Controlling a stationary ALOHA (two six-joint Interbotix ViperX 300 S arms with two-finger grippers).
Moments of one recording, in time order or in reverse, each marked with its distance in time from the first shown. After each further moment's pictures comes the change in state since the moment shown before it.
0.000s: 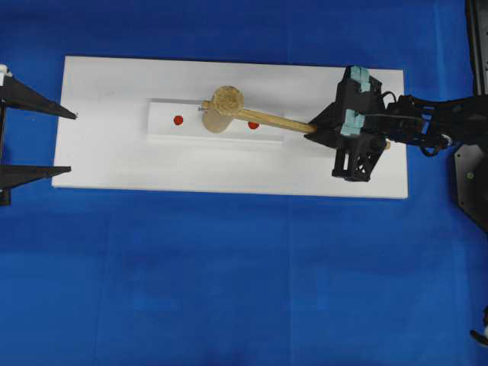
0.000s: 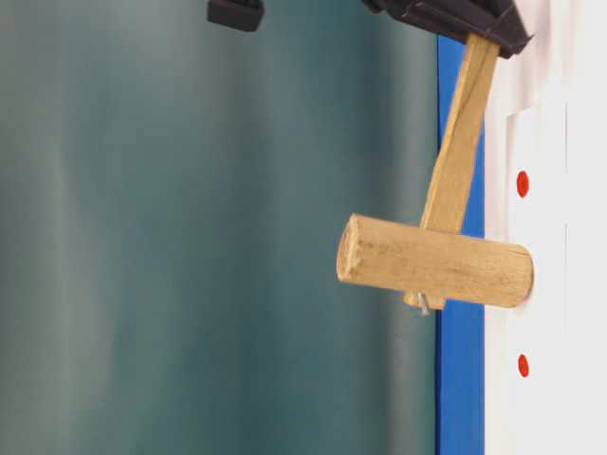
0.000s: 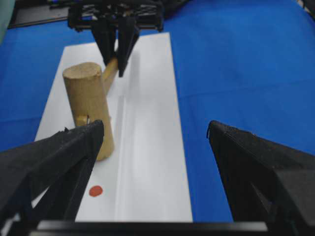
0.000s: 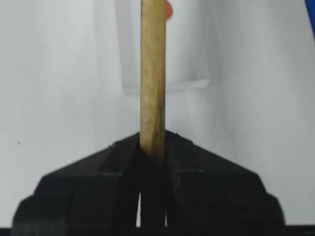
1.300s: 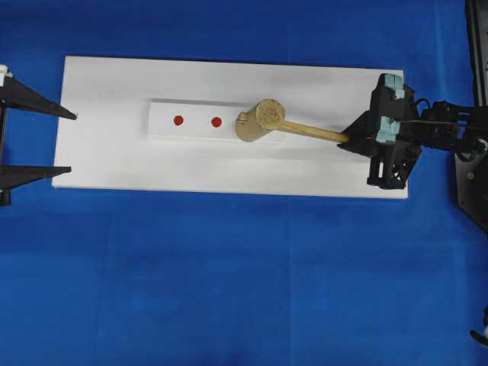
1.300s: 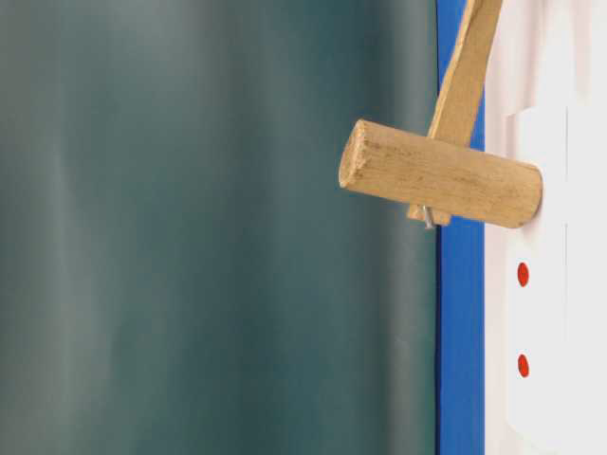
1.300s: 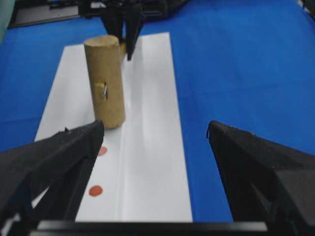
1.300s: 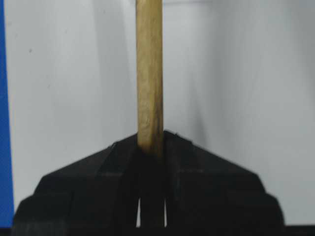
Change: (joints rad) left arm 0.000 0.000 0.005 0.000 -0.005 0.000; right arm -0.006 -0.146 0.143 0.012 0.072 -0.006
